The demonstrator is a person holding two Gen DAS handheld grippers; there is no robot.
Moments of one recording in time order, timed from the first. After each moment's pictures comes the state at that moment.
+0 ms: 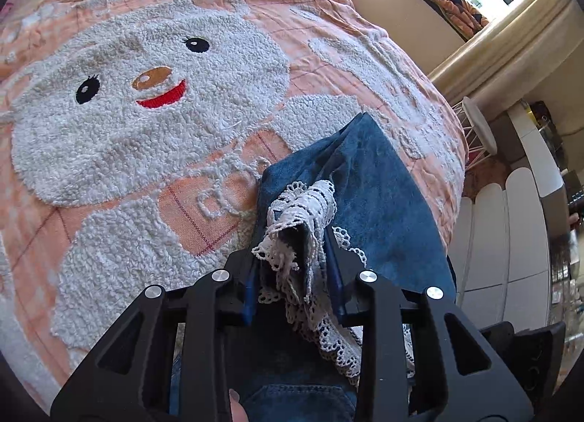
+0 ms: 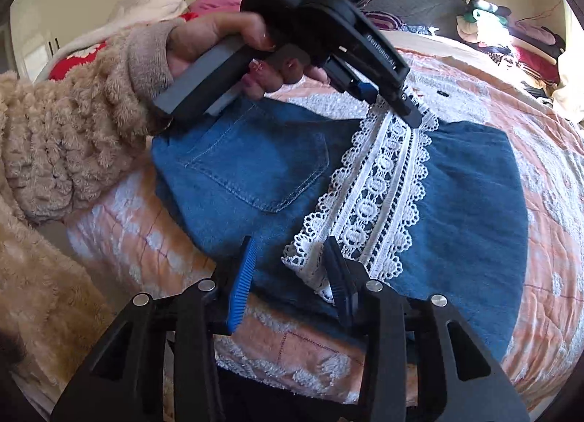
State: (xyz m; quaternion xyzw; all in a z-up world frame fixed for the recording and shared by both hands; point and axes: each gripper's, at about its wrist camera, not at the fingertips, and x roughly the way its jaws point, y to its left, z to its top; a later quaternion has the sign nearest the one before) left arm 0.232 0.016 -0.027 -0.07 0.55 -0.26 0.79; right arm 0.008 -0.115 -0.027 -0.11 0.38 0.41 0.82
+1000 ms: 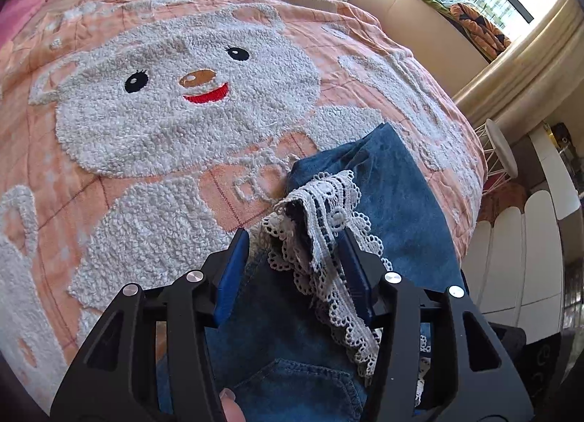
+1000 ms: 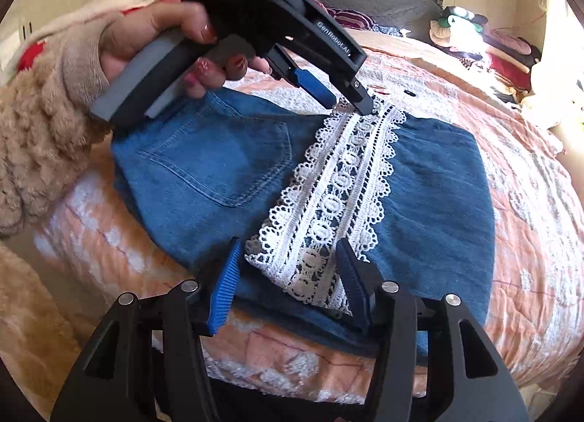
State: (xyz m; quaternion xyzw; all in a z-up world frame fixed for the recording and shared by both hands) left arm 0.213 0.028 -0.017 -0.08 0.53 -0.20 0.82; right arm 0.011 -0.115 -0.025 -0.16 0.37 0.33 0.85
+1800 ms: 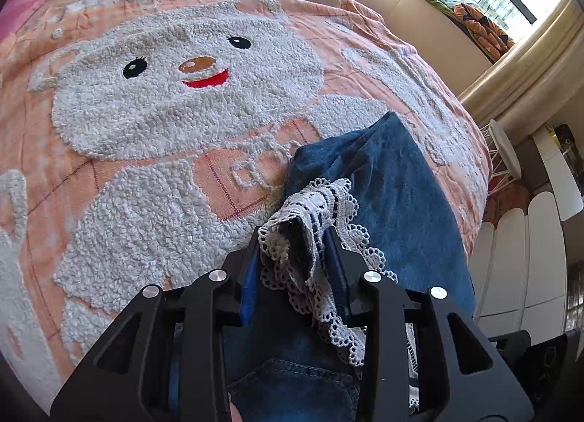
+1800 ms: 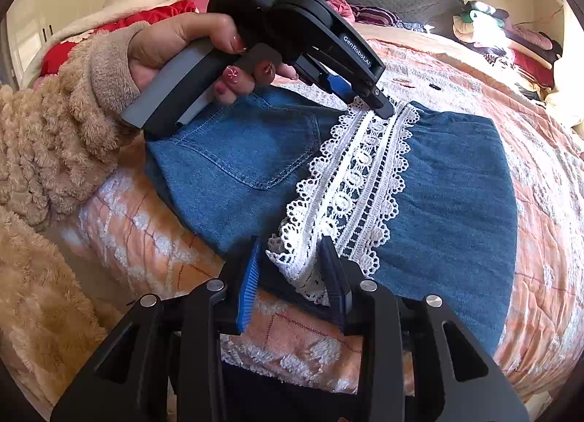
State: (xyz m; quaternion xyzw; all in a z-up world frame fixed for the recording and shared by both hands) left arm 0.202 0.025 -0.028 -0.08 0.52 -0.19 0.83; right arm 0.008 -0.125 -0.015 -0.13 0.38 0.39 0.83
